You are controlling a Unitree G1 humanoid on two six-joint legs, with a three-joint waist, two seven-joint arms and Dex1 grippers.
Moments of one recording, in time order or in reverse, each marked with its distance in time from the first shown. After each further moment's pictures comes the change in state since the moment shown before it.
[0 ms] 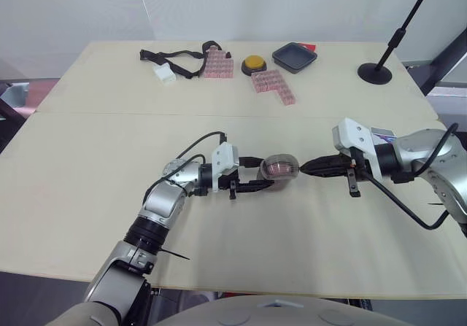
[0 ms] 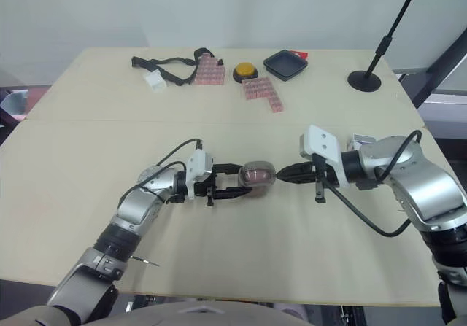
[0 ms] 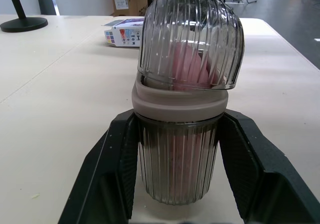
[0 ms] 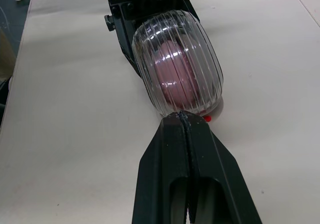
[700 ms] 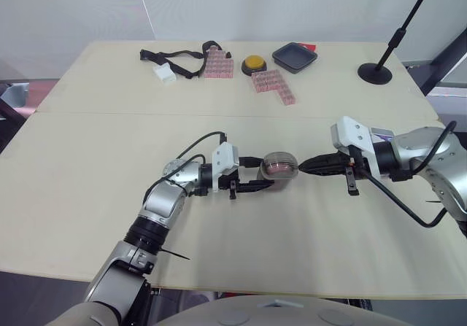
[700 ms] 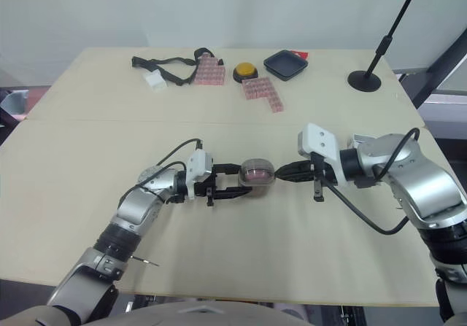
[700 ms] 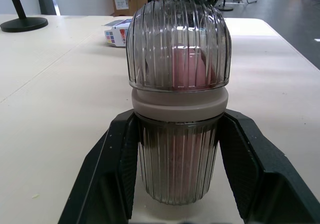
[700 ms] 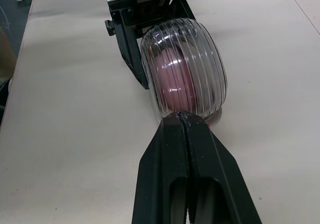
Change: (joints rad) left arm 0.000 -0.001 0.000 0.001 0.000 0.001 0.001; right arm -0.028 0.003 0.008 0.014 0.000 0.001 0.004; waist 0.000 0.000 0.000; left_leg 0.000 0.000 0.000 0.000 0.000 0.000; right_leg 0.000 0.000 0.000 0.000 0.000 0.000
